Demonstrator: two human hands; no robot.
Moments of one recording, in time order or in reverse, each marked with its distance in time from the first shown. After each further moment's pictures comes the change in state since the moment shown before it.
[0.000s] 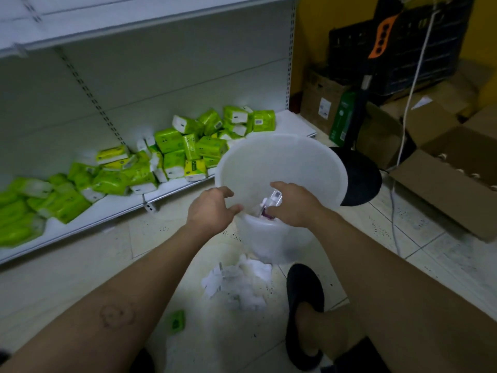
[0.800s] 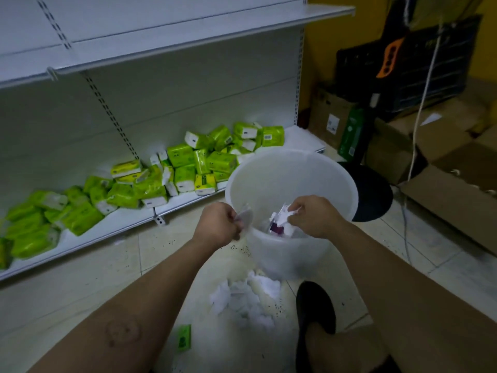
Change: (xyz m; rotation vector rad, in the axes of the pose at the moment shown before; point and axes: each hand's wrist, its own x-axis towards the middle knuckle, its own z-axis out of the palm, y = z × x) left_hand 0.000 0.001 -0.012 -0.275 -0.083 -0.128; right_hand 0.013 0.023 -0.007 0.074 0.104 0.075
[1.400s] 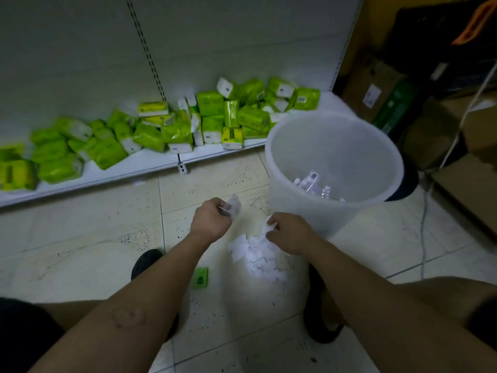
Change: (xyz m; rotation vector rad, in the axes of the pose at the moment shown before) left_hand -0.055 -0.134 -0.005 -0.257 0.061 -0.263; right_hand -0.063 -0.057 0.142 -0.076 -0.307 -0.058
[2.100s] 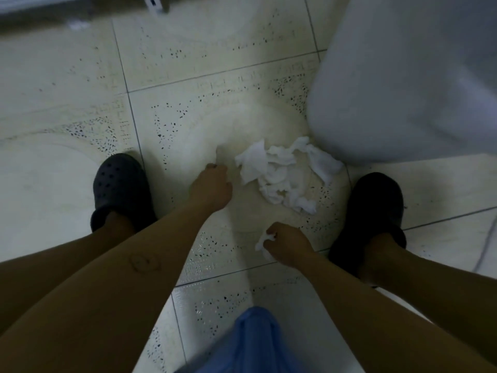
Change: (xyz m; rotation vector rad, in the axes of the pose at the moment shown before) left_hand 0.109 -0.214 0.136 0.484 -0.346 -0.069; right_hand 0.061 0.111 0.232 0.089 -0.506 0.386
